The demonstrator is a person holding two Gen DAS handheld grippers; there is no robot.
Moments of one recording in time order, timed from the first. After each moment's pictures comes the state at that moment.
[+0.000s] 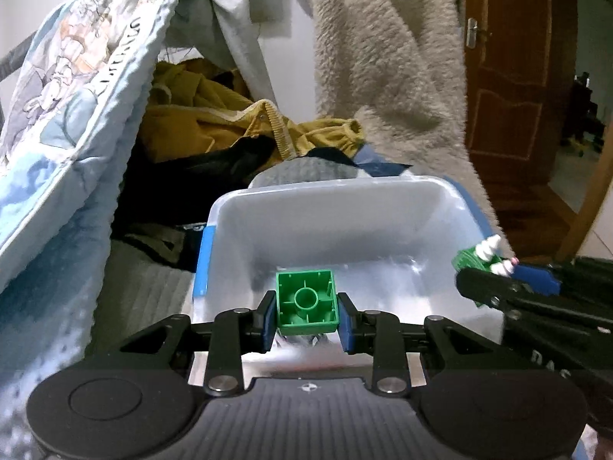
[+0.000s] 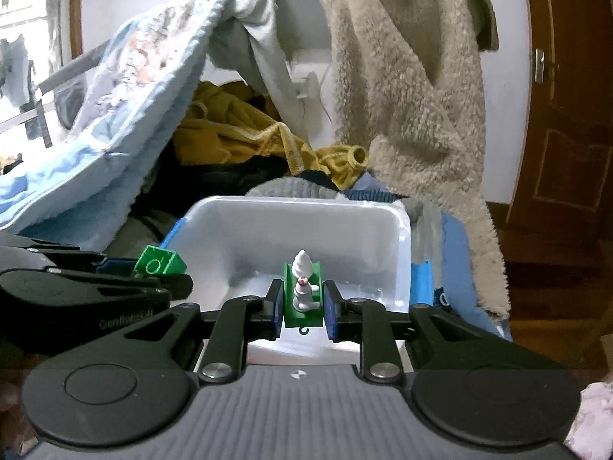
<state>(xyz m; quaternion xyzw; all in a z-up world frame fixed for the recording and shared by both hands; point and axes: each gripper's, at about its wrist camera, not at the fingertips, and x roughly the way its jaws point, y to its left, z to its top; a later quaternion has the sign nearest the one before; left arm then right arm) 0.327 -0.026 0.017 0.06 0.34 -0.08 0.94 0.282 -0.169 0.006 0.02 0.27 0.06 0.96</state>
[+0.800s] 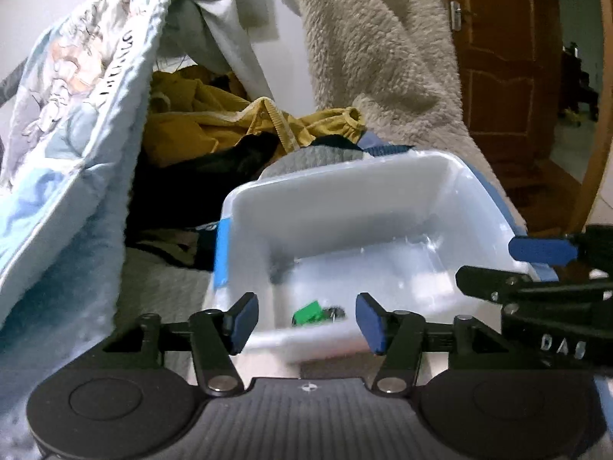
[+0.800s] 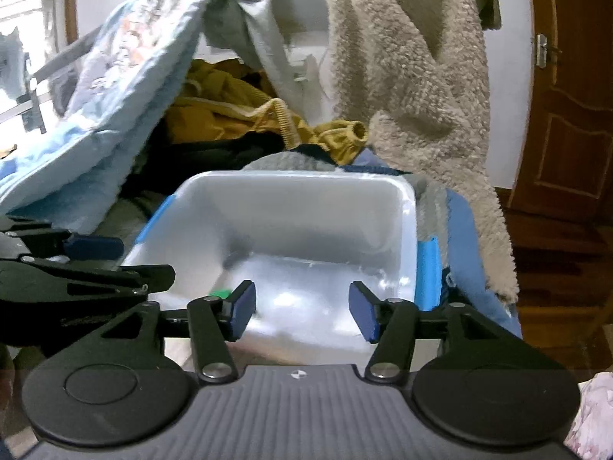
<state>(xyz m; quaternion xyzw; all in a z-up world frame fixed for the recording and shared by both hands) 0.289 -0.011 0.007 0.11 0.33 -0.09 0.93 0.272 -0.169 -0.011 0.02 0.29 0.07 0.95</state>
